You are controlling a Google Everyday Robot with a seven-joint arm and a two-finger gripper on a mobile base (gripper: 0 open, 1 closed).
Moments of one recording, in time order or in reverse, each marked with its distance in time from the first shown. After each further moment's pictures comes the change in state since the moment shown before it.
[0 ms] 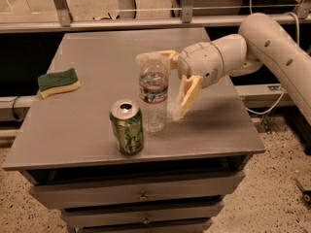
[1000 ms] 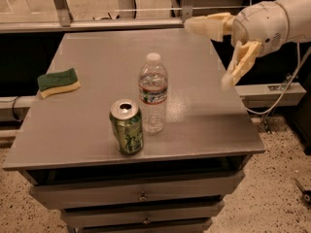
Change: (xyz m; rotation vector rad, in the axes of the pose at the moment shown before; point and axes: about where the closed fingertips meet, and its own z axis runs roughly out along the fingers) arm -0.049 0.014 -0.102 0.188 0.148 -0.070
